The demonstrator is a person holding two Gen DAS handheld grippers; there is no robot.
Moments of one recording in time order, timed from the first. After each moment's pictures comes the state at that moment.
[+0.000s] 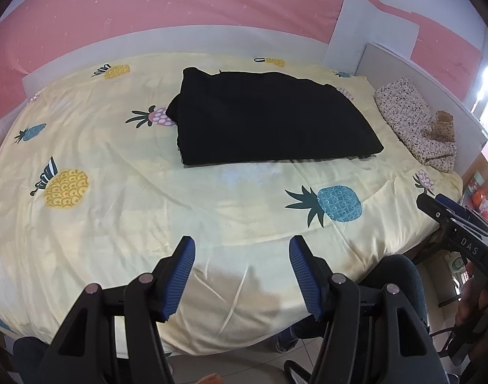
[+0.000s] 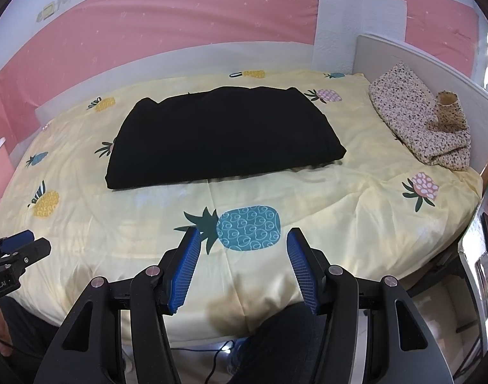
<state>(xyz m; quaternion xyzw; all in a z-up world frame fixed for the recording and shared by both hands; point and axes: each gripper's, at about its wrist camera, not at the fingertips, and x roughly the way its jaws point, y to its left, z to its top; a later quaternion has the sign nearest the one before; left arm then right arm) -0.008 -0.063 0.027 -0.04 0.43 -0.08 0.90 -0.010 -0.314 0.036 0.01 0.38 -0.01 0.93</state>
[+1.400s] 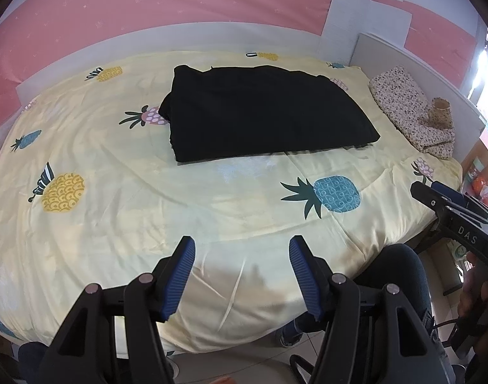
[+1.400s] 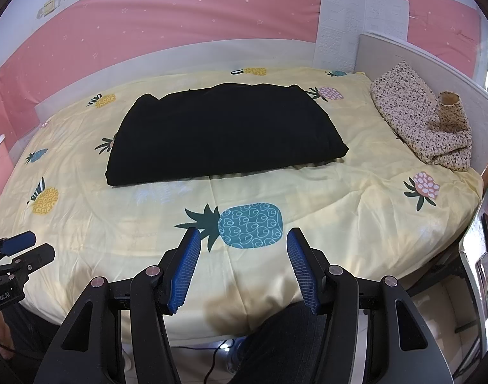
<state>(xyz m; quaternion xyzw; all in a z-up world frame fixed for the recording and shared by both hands) -0.010 -0.073 0.024 -0.02 0.43 -0.09 0.90 -0.008 -0.313 0.031 0.00 0.38 -0.01 0.92</state>
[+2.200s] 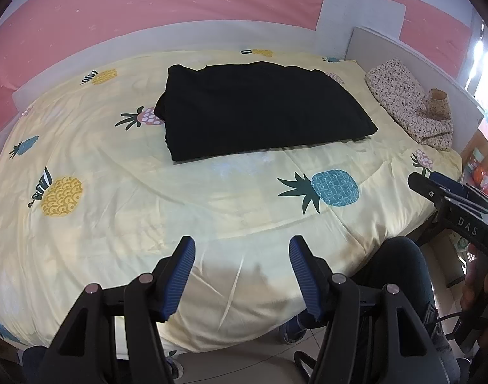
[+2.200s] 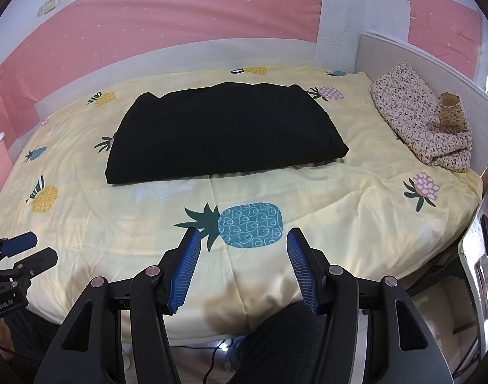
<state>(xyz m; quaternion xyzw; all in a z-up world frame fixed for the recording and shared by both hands) -0.011 -0.082 0.023 0.00 0.44 -0.10 0.89 -0.008 -0.313 0.029 0.00 0.38 -0.01 0.92</state>
